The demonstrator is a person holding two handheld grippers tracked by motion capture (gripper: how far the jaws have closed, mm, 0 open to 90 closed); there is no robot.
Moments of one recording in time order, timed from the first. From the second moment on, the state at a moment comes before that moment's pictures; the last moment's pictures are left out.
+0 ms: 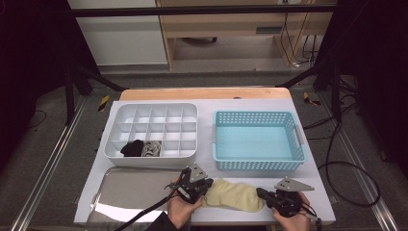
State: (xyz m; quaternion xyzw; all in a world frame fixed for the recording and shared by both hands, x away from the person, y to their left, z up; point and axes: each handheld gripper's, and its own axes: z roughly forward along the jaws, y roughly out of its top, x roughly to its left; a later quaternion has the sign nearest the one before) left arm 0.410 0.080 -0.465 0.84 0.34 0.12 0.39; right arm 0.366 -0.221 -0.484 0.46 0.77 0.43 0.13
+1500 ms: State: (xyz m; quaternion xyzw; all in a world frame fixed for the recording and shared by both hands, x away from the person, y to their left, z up) left arm 0.407 0.075 -0.440 0.83 0.33 0.10 0.44; right arm 0.383 -0.264 -0.478 0.50 0.75 0.39 0.18
